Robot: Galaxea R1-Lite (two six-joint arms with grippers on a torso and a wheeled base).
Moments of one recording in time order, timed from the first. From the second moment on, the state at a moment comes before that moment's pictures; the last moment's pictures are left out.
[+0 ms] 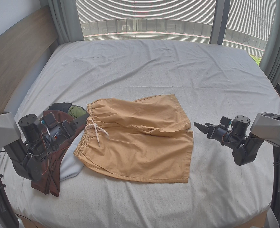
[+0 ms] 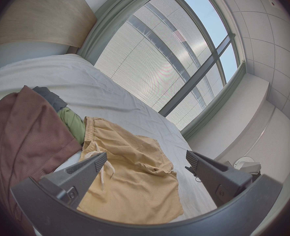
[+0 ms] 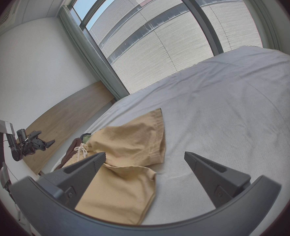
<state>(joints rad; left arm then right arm) -0.07 2.12 -0.56 -1.55 -0.46 -0.59 0.06 2.48 -0.97 -1.38 0.50 0.34</state>
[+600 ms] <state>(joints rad) 0.01 2.13 -0.37 -1.55 -0.48 -0.44 0.22 2.34 -0.68 -1.54 0.50 0.35</state>
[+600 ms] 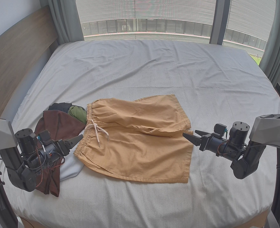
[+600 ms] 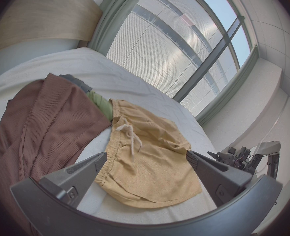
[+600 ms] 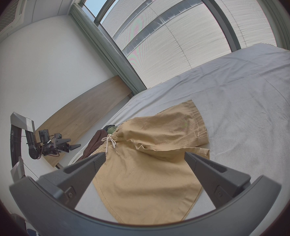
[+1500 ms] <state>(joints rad) 0.04 2.39 -0.44 -1.55 -0.48 -0.43 0.23 2.38 -0.68 -1.54 0.50 0.34</state>
